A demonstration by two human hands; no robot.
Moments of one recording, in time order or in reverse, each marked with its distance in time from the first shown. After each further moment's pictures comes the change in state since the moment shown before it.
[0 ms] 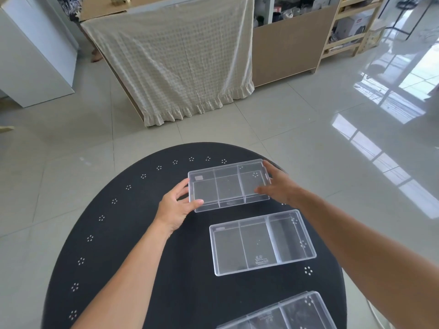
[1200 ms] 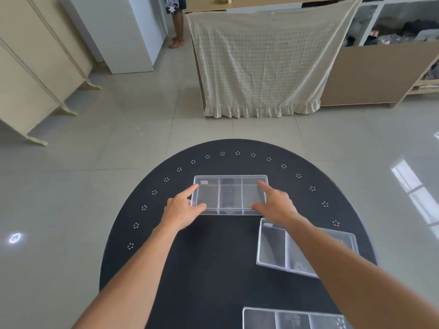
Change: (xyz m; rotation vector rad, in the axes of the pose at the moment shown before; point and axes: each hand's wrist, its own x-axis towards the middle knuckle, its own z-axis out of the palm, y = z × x) left_hand -0.035 -0.046 -0.074 0.507 0.224 -0.197; right_hand -0.017 -0.044 0.105 -0.348 -0.077 -0.091
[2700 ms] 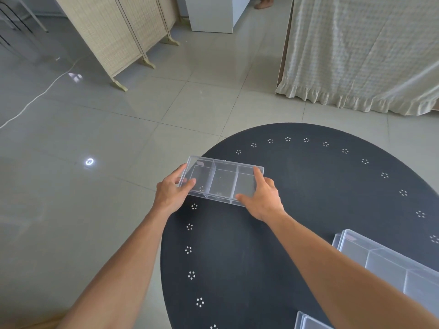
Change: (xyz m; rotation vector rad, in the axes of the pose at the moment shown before) left_hand -0.020 -0.157 -0.088 -0.287 0.326 -0.227; right_hand 0.002 -0.133 0.133 0.085 -0.183 -0.200
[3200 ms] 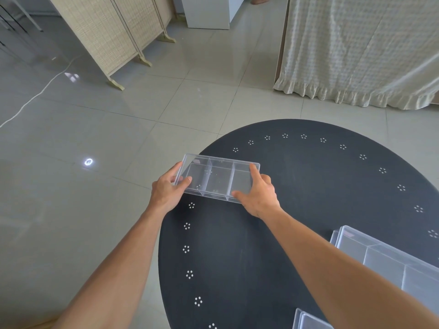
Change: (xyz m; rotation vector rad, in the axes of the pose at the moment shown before) left_hand 0.007 -0.004 0.002 -0.003 0.002 -0.012; right_hand 0.004 0.000 0.000 0.027 -0.004 -0.005
